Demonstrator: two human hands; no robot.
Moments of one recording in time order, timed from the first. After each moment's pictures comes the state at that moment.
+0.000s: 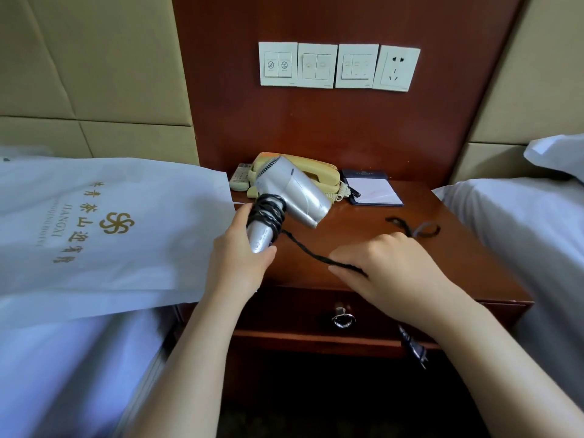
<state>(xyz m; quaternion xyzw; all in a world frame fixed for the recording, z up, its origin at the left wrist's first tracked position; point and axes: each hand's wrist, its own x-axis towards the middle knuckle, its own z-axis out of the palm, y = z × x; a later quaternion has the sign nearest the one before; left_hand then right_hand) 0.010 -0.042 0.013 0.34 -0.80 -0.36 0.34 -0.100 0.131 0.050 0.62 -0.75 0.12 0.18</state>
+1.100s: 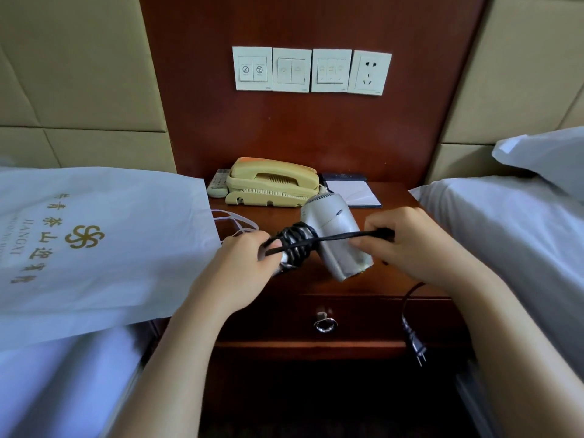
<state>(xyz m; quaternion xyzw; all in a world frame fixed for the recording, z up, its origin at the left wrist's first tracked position) 0.004 -0.022 0.034 0.21 -0.91 -0.28 0.22 -0.148 0.156 0.069 0.51 -0.81 0.29 0.07</state>
